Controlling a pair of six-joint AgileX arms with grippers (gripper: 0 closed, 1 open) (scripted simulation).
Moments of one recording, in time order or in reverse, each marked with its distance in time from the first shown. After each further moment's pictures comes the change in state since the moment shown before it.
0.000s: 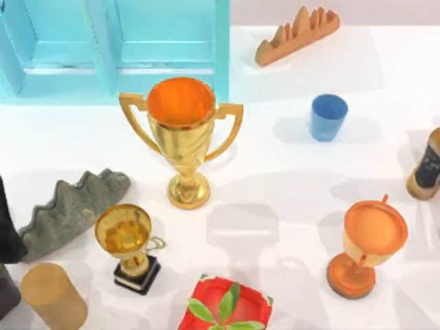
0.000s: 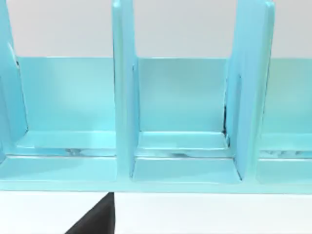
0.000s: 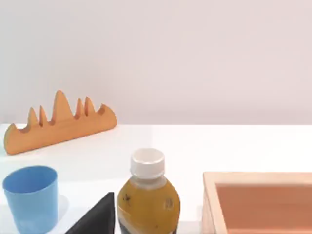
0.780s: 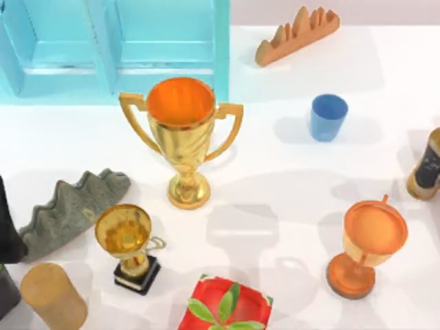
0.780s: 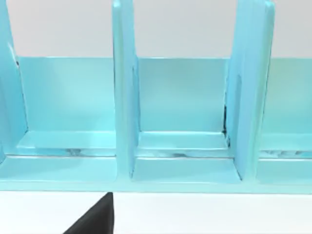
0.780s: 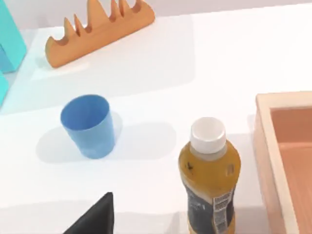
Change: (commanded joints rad) left arm 0.000 0.000 0.000 0.000 0.000 0.000; right arm 0.097 0.582 0.538 -0.380 0.005 0.147
